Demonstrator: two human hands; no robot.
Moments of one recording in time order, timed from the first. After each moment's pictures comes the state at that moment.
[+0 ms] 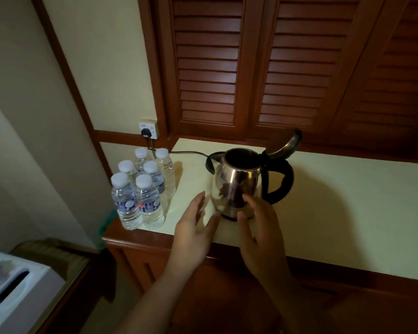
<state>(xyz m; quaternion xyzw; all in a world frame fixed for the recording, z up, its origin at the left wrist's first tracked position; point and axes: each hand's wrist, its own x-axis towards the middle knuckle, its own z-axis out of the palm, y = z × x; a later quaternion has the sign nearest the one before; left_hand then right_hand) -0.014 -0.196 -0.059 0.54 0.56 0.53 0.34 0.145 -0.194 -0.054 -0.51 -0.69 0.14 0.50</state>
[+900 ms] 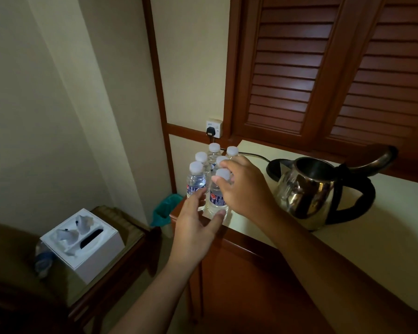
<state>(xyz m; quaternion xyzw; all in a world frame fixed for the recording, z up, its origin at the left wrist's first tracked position) -0.110 -0.251 -0.047 0.49 0.67 0.54 0.17 -0.004 -0.144 0.020 -0.39 -0.85 0.11 0.35</state>
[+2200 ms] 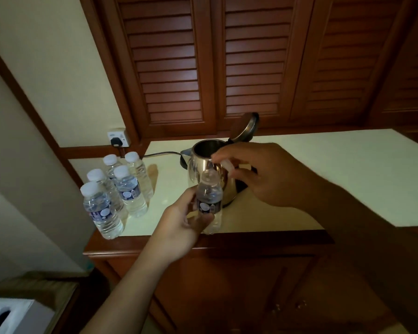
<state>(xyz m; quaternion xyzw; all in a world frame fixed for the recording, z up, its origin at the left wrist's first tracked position) -0.022 -0.207 -0.019 0.68 0.47 0.40 0.40 0.204 -0.194 0.085 -0.43 -0.85 0.13 0.29</state>
